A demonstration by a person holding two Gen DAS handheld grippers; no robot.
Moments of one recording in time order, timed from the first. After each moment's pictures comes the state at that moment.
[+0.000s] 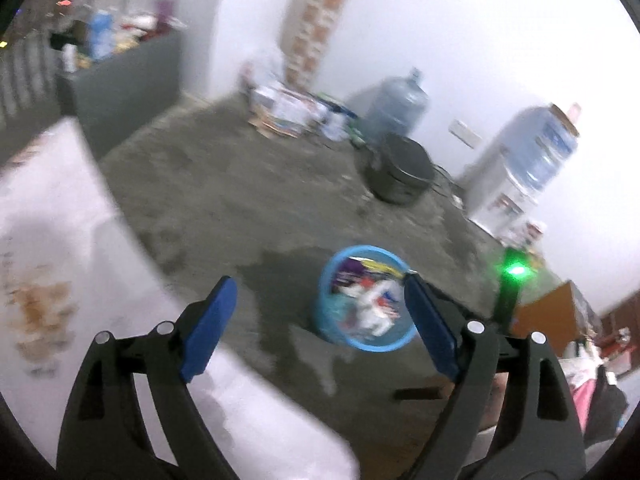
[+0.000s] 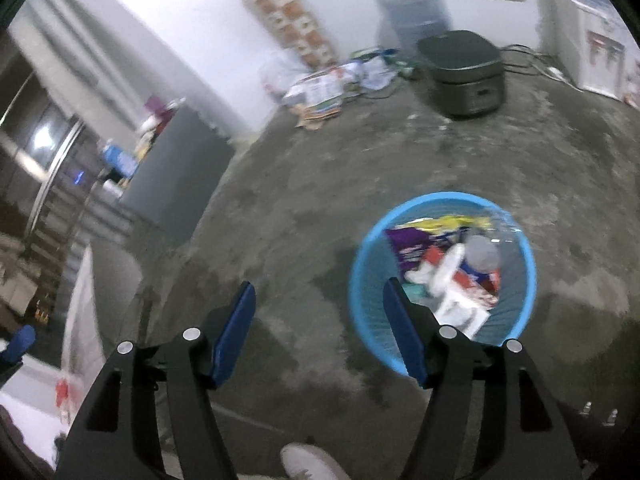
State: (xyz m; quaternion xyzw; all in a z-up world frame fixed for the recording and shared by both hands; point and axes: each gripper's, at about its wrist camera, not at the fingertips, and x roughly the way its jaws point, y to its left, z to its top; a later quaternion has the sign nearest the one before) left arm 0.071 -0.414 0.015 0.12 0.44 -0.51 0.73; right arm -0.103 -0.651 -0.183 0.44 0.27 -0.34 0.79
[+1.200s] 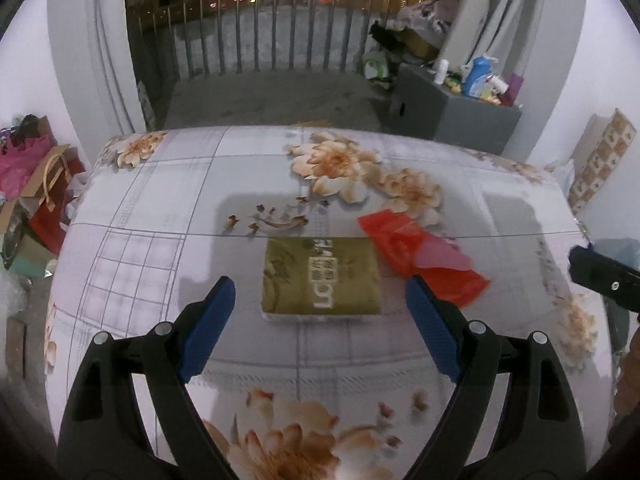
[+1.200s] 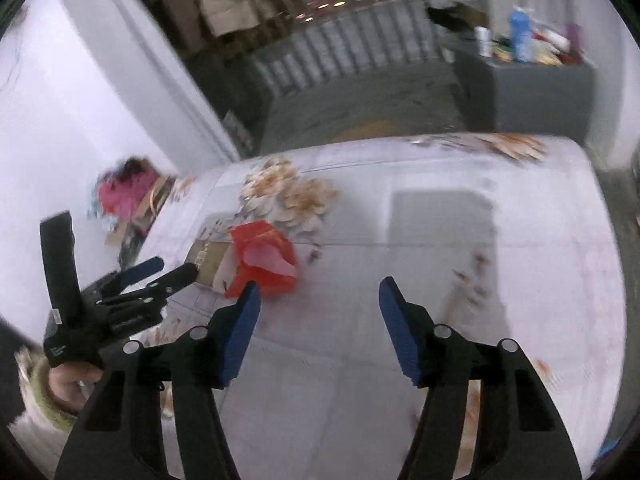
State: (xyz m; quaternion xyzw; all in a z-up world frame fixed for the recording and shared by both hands) left arm 0.304 -0.010 -0.014 0.01 0.43 -0.08 0.90; right arm 0.314 -0.300 -0.049 0.13 0.42 0.15 0.88
